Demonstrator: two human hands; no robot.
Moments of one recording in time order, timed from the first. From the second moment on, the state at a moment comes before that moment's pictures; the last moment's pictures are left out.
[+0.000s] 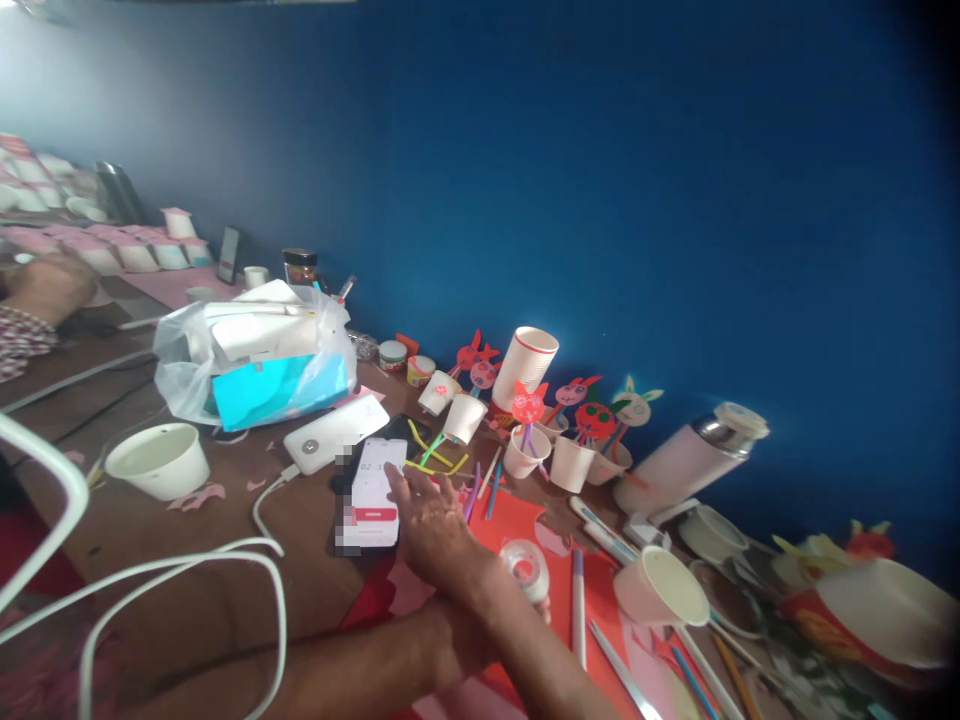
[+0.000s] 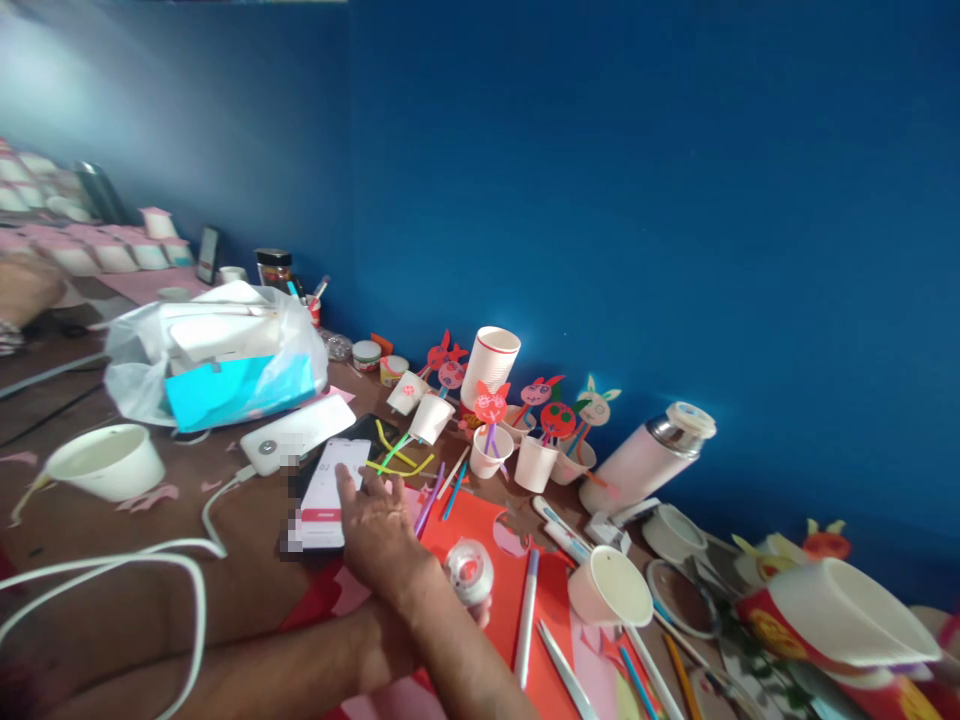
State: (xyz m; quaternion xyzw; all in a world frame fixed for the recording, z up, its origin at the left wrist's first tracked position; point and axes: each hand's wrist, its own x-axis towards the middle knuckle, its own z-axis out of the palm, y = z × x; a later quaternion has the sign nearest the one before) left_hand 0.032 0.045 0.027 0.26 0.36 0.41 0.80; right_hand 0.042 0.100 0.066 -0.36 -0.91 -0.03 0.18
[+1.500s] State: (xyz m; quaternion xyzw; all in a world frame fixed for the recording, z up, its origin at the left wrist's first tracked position) left_hand 0.021 0.041 0.055 0.38 0.29 0.34 0.81; right_hand 0.181 -0.005 0.018 -0.60 -0.66 0.15 0.44
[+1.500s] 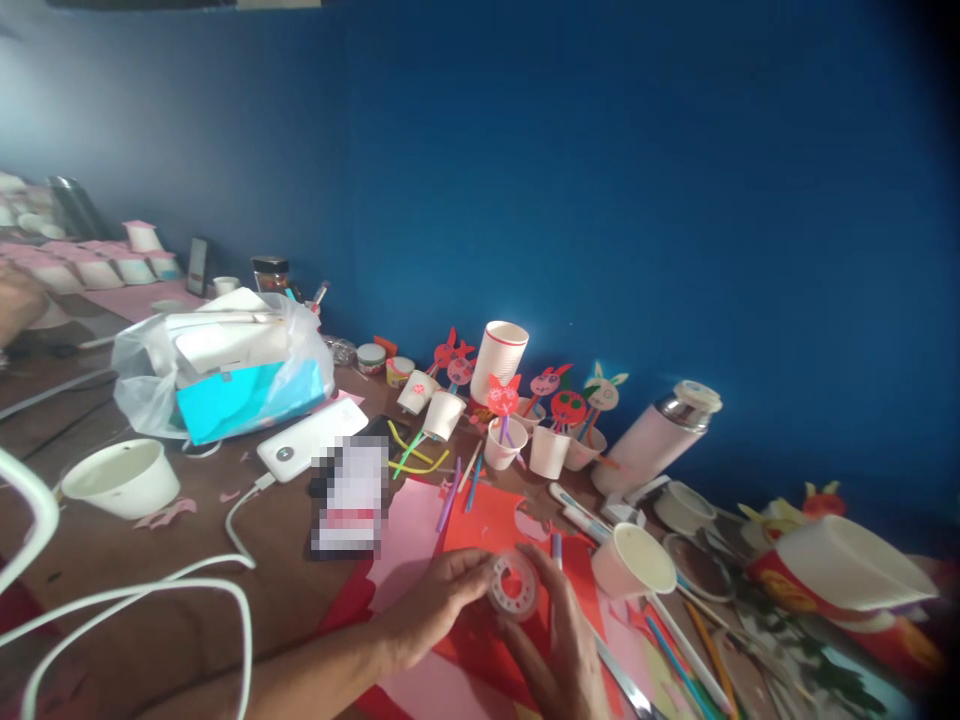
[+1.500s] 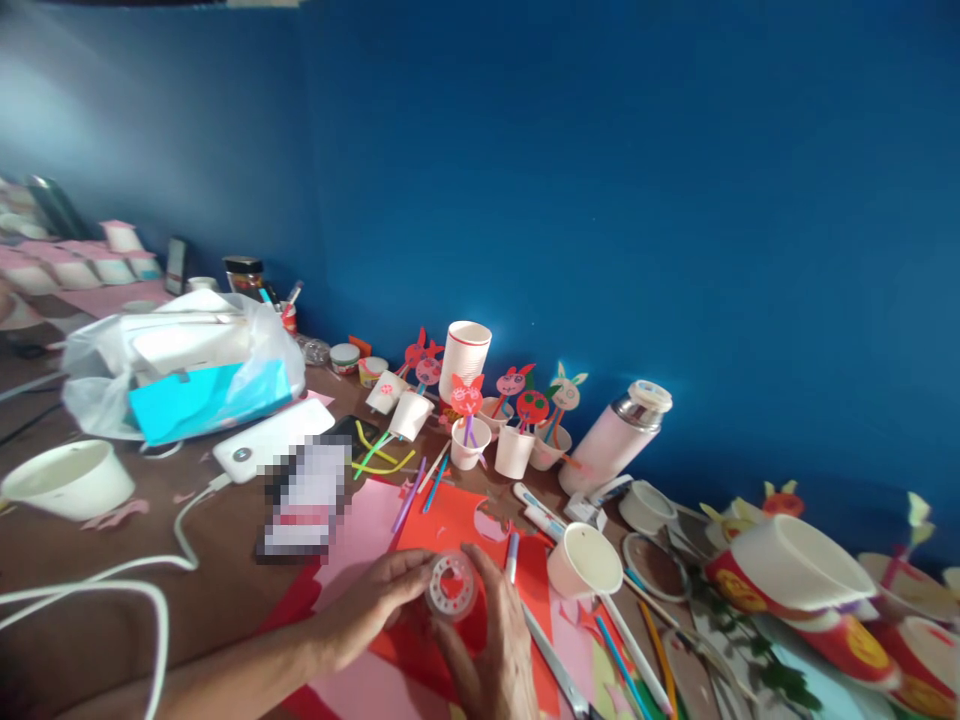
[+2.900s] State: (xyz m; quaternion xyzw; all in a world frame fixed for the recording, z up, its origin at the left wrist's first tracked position) left_hand 0.008 0.060 0.063 0.27 0.35 0.34 0.83; right_hand 0.188 -0.008 0.055 -0.49 -0.78 0.03 0.39
